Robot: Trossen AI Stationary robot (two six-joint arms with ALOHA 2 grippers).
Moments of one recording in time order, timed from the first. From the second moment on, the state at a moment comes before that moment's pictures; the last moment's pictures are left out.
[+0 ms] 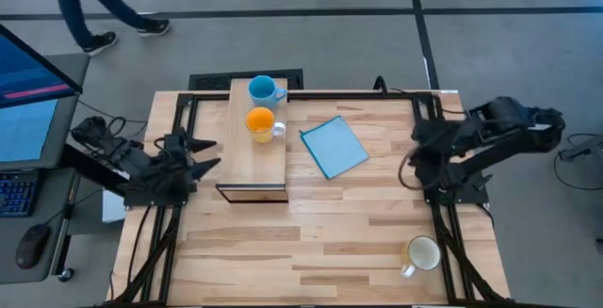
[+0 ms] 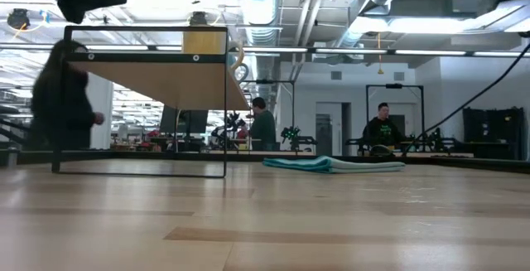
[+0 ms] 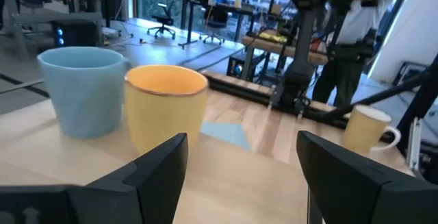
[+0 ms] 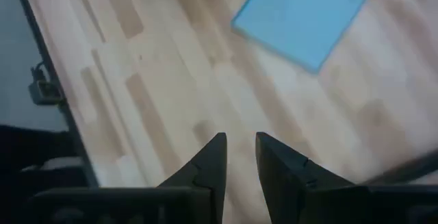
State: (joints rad) left arm -0.57 0.27 0.49 -0.37 -0.91 -0.32; right arm 0.26 1.06 1.52 -1.58 0.08 0.70
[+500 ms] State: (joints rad) left arm -0.57 0.18 0.49 -0.44 -0.92 -0.27; right arm 0.73 1.17 1.40 -1.57 -0.01 1.31
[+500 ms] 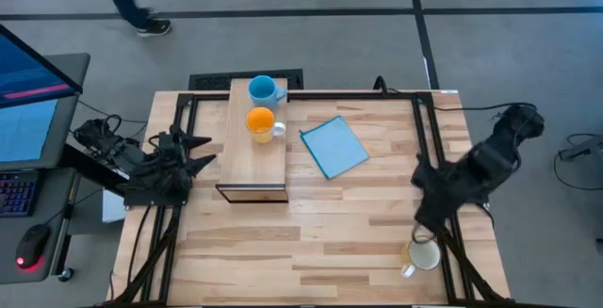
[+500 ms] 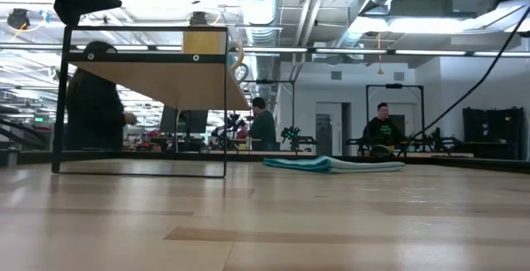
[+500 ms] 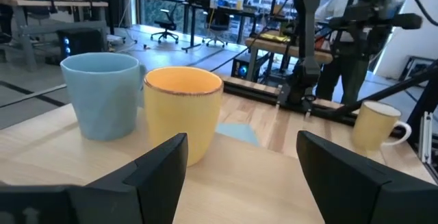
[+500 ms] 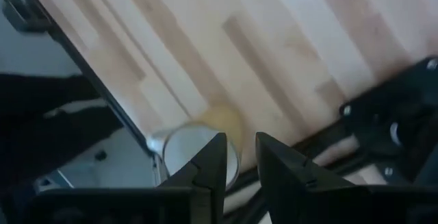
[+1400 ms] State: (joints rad) left arm -0.57 0.18 0.49 -0.46 -0.91 -0.27; right arm 0.97 1.42 1.40 -1.52 0.00 1.61
